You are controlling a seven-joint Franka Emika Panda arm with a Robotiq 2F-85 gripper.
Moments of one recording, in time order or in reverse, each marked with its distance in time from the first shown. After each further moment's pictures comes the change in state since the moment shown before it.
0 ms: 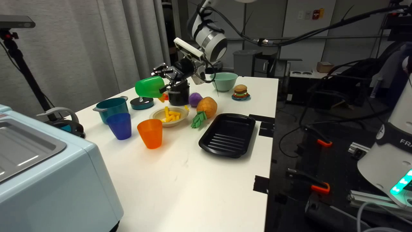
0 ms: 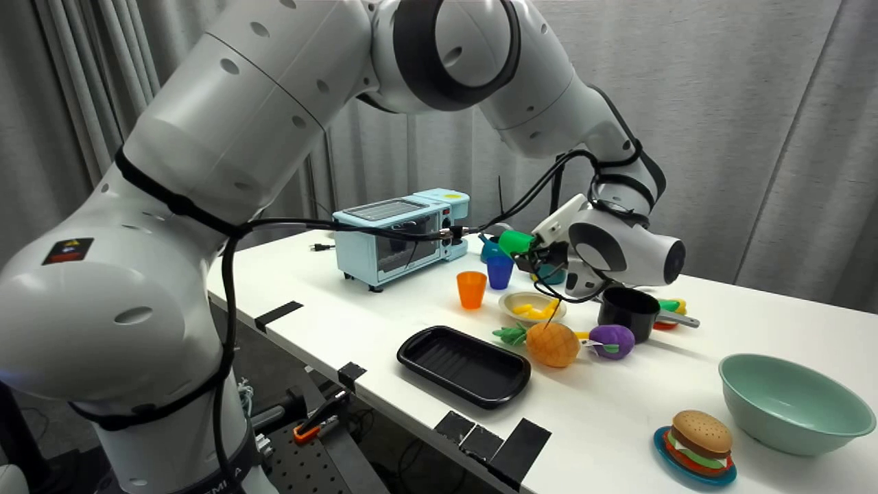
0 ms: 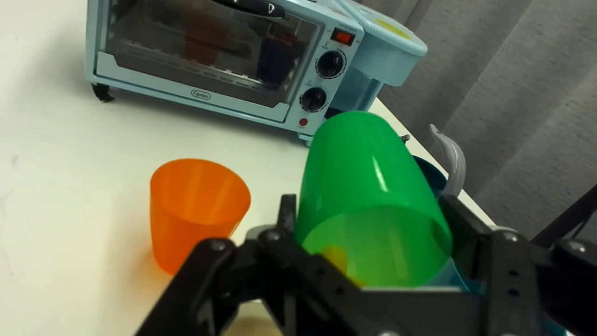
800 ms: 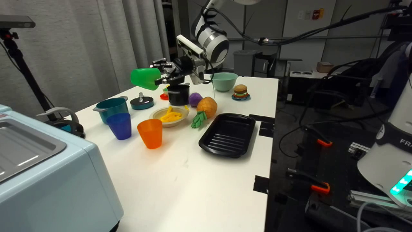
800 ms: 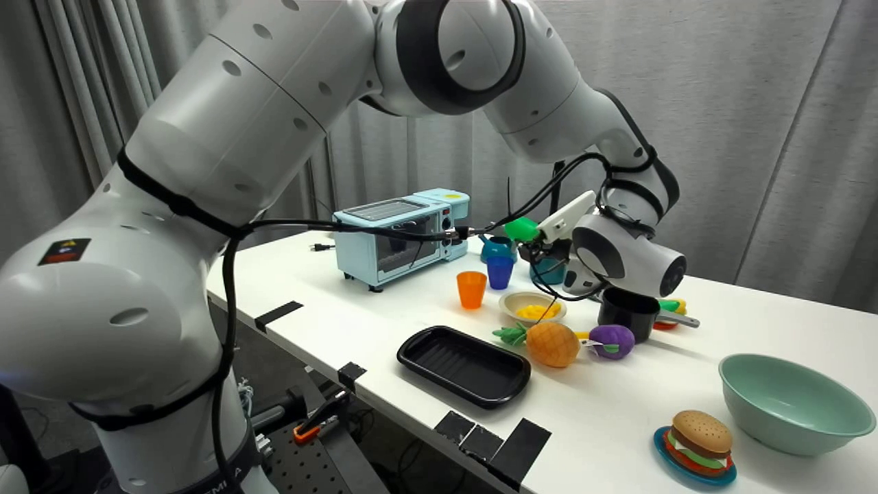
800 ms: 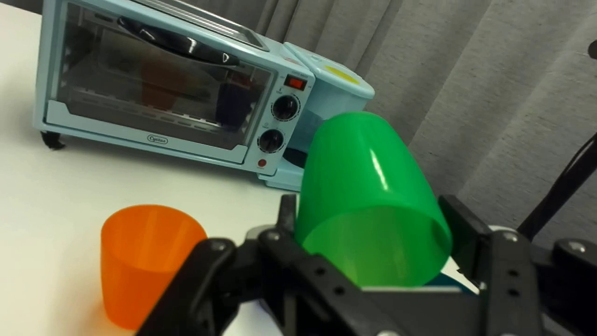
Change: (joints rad) arm -0.016 0.012 -0.002 0.000 0.131 -0.078 -0.024
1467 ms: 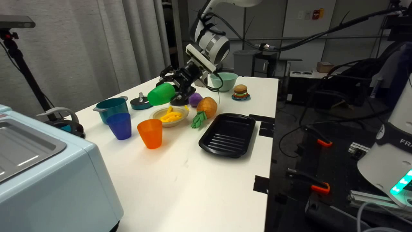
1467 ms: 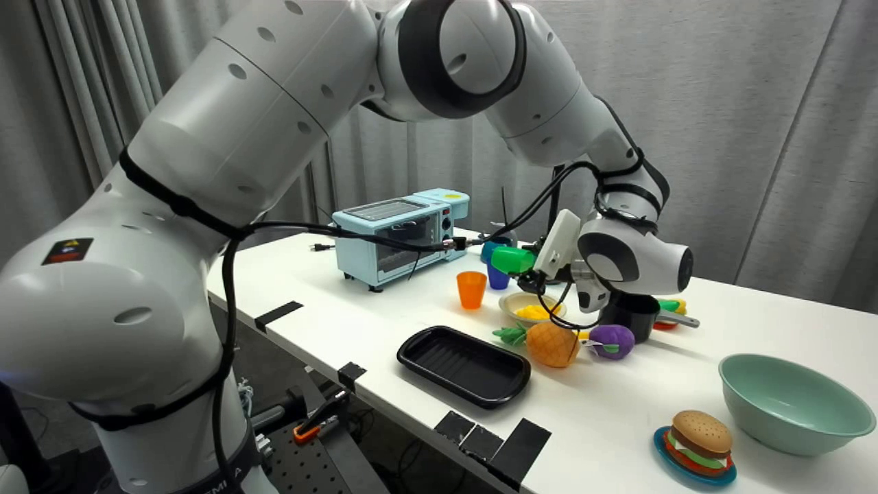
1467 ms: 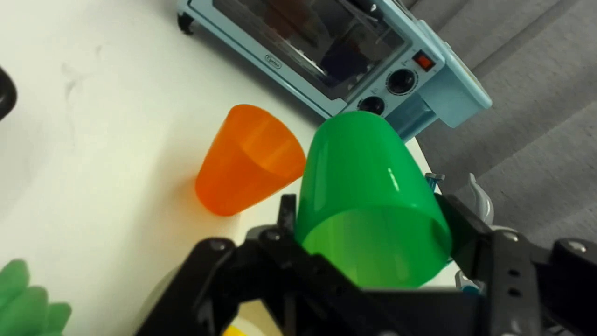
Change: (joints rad) arm 0.015 0.018 -0.034 0.017 -0.254 -0.001 -0.353
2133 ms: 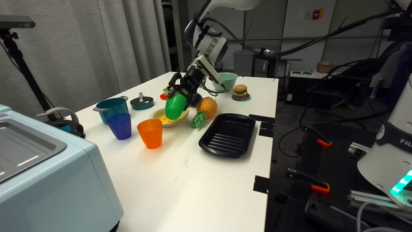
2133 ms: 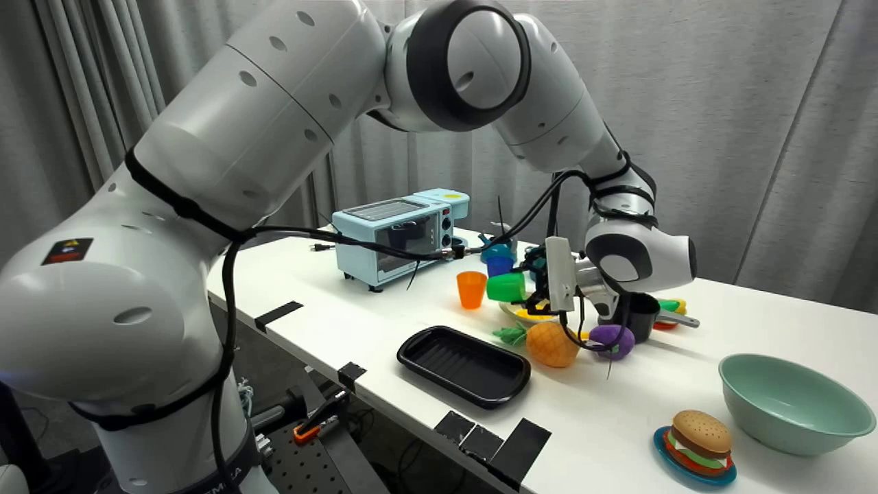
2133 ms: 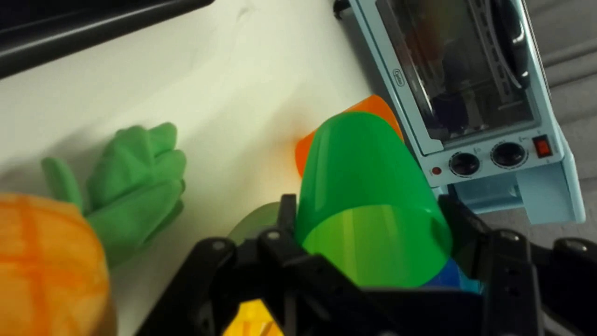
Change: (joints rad) arm -0.001 0.039 0.000 0.063 -0.255 0.000 -0.390
